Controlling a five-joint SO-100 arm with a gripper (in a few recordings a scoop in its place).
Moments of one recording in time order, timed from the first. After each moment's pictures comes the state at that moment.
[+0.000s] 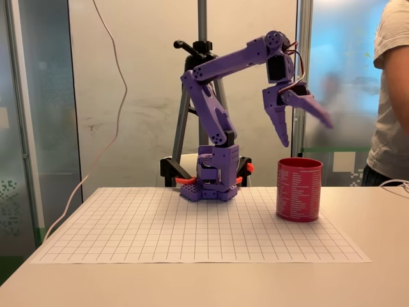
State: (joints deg) arm -63.8 123.7 105.3 97.9 22.1
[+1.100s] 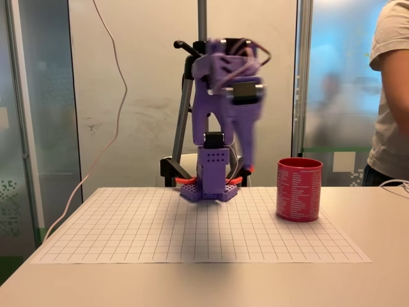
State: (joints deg) arm -2.8 115.0 105.9 59.2 8.4
